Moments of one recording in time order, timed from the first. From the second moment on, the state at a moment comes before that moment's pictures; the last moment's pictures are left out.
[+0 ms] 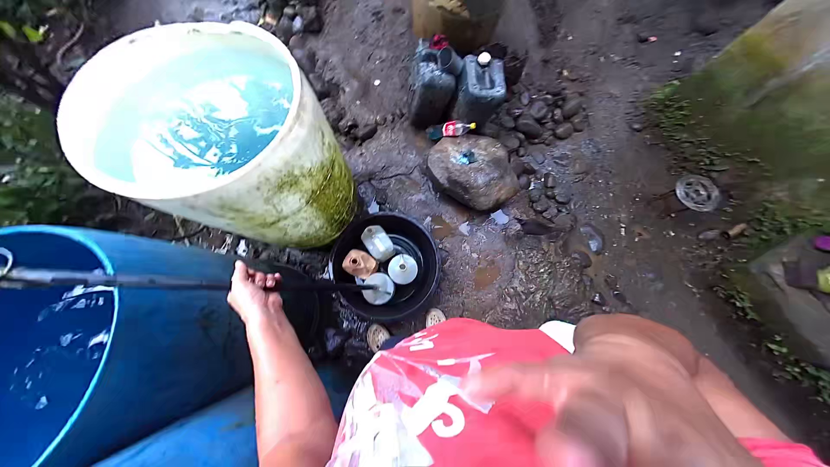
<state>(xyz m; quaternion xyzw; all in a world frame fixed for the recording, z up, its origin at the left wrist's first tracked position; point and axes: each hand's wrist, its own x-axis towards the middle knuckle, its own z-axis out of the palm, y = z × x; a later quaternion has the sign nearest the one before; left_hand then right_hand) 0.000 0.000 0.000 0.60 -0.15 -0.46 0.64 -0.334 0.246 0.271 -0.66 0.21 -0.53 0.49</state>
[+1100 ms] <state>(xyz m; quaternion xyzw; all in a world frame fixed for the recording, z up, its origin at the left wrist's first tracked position) 0.274 0.017 0.043 0.87 -0.38 -0.17 0.26 -0.083 -0.009 -0.070 -0.59 0.53 -0.31 0.53</state>
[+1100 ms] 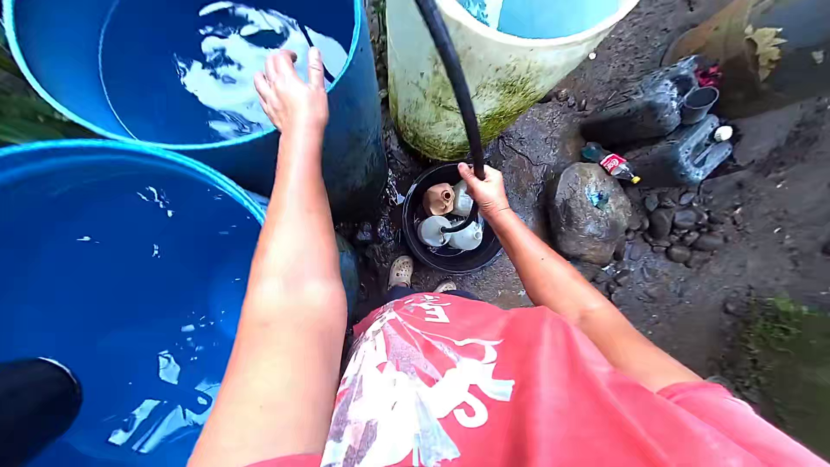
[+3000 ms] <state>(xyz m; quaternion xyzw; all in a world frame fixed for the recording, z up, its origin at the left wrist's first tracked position) 0.301 -0.025 0.009 0.91 -0.32 -0.22 0.14 -0.036 -0.014 -0.043 -0.62 0.49 -0.29 0.54</state>
